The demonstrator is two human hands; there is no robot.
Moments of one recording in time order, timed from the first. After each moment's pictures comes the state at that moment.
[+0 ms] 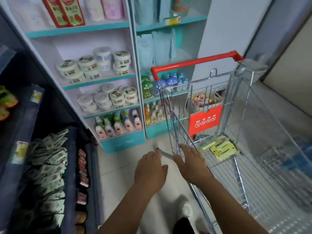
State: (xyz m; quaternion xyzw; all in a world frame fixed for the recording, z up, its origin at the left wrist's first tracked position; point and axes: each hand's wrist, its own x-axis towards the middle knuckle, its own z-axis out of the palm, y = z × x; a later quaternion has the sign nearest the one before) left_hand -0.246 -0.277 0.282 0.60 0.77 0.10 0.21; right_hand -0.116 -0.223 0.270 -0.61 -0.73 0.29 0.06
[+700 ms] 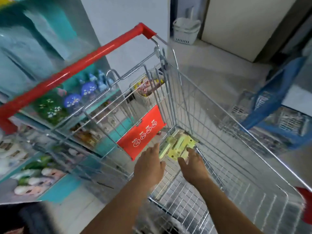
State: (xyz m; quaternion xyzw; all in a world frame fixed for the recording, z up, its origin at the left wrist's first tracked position) left_hand -0.061 0.003 0.171 0.74 0.61 -0.04 0.27; right_hand 0.087 -0.031 0.143 -0.80 -0.44 0.40 0.12
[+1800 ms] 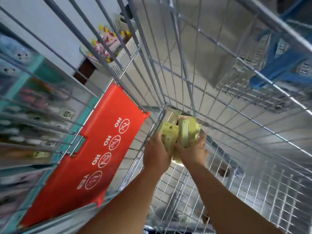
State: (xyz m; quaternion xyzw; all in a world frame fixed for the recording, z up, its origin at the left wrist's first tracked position) left_hand 0.008 0.123 -0.100 0.72 0.61 0.02 0.34; right_hand 0.109 0.080 -0.096 -0.89 -0.12 0.39 0.20
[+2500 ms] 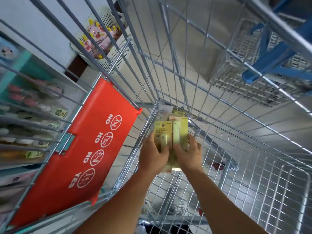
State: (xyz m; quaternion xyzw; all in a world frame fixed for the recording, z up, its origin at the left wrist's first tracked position) left_hand 0.000 0.108 -0.098 0.64 0.63 0.03 0.43; right_hand 0.102 0.052 -0.083 -0.85 -0.13 0.42 0.29
